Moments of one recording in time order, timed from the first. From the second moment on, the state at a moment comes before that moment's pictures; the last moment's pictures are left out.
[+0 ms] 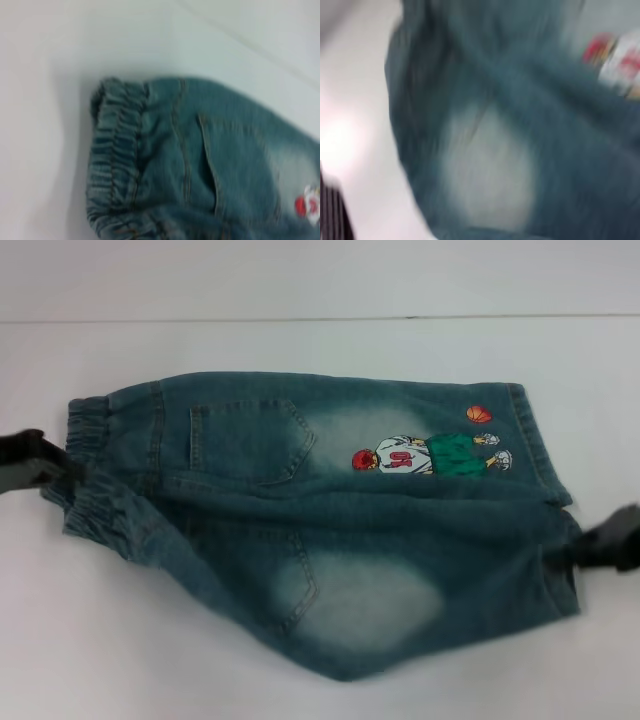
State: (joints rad) left arm -0.66 -1.97 0.41 0.85 2.60 1.58 -2.54; right arm 0.66 1.95 -0.58 -0.73 -2.54 -1.78 1.89
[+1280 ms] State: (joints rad) left arm -0.58 -2.00 0.36 0.74 2.32 1.29 -2.33; right arm 0.57 2.05 -0.48 -0.59 -2.07 -1.16 1.71
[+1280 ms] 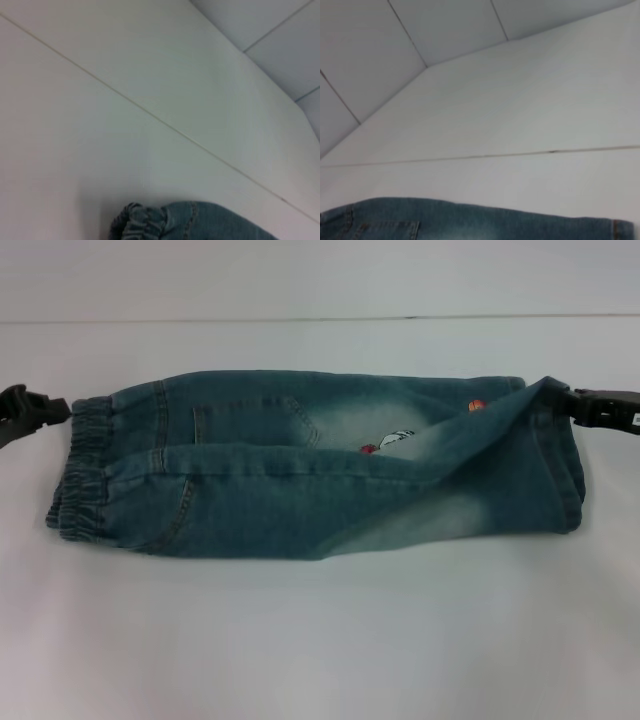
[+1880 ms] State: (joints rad) left arm -0.54 -1.99 0.37 0.88 2.43 1.56 -2.31; right arm 0.60 2.05 -0.51 -0.57 -2.06 -1.13 1.70
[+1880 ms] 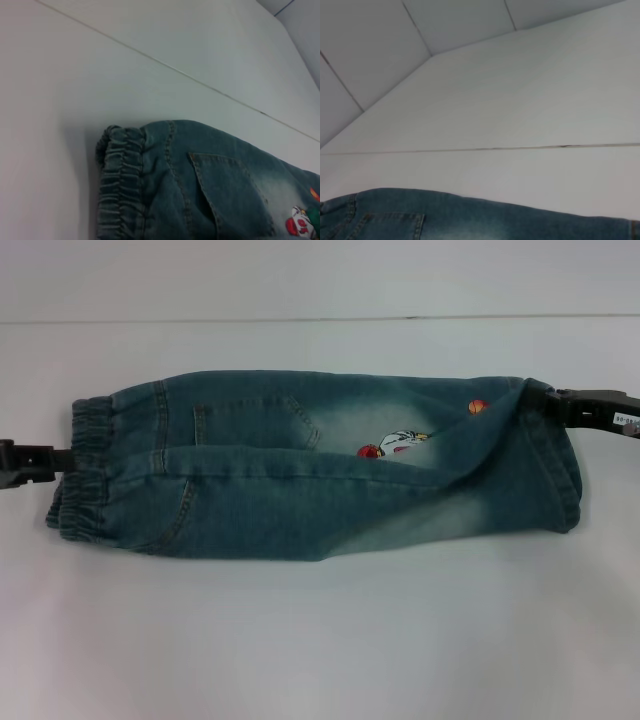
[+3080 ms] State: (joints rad) left arm -0.56 -2.03 0.45 0.82 2.42 1.38 -2.27; right arm 0.61 2.06 -0.53 -0.56 -2.06 -1.11 1.69
